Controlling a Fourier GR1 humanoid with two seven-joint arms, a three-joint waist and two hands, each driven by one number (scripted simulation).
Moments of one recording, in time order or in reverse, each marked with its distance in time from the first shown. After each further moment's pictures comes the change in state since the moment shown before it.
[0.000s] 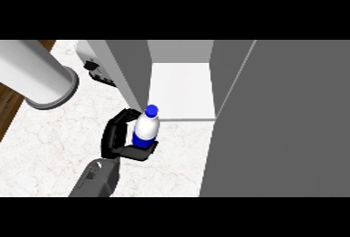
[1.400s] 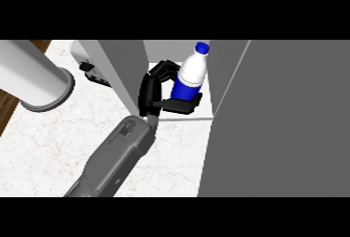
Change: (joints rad) left arm -0.409 -0.005 -0.307 -0.010 0.328 0.504 0.379; right arm 0.113 -0.065 -0.020 -0.014 -0.017 0.012 -0.105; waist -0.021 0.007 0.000
